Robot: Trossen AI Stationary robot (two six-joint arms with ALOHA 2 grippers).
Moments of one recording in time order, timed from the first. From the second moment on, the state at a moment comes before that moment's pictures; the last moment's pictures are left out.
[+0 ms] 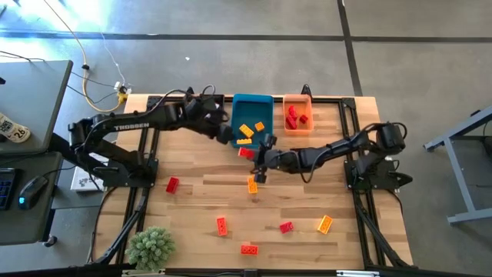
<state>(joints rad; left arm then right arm) 0.47 1.35 1.03 -0.41 0.23 -0.75 0.08 1.71 0.94 0.21 0.47 -0.09</state>
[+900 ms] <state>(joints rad) 0.53 1.45 1.03 -0.28 0.26 -0.91 -0.07 1.71 0.94 0.47 0.37 -0.30</state>
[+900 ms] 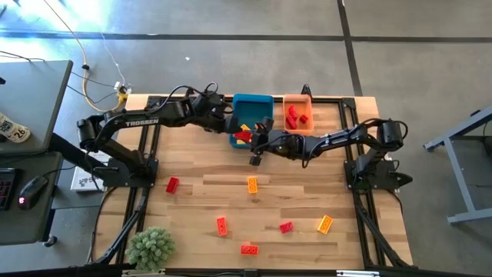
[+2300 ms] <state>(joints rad) 0.53 1.48 1.03 -0.27 0.32 -0.63 -0.10 1.70 1.09 0.21 0.36 0.05</state>
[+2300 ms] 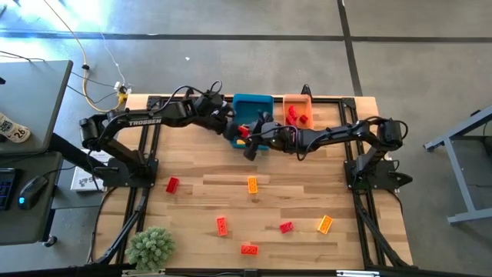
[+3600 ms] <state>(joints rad) 0.81 1.57 1.03 -0.46 -0.22 -0.07 0.08 1.70 1.09 0.15 0.41 0.34</state>
